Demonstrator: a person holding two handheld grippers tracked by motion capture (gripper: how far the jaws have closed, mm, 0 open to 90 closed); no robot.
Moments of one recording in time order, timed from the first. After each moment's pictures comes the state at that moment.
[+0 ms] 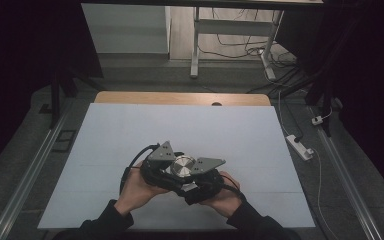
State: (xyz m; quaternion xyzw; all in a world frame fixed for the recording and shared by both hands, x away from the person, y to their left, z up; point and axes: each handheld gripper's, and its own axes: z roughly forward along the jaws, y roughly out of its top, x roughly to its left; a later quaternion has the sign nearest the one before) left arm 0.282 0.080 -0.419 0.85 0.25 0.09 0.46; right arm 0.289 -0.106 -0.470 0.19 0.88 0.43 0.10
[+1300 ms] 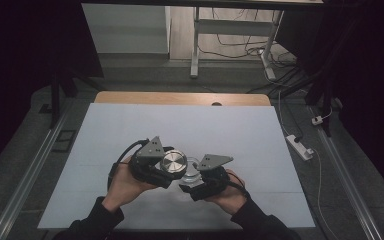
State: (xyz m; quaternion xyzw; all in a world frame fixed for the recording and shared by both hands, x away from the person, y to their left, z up) left arm 0.282 0.104 -0.407 0.86 0.23 0.12 0.45; right arm 0.298 -0.122 -0.468 0.20 0.87 0.44 0.10
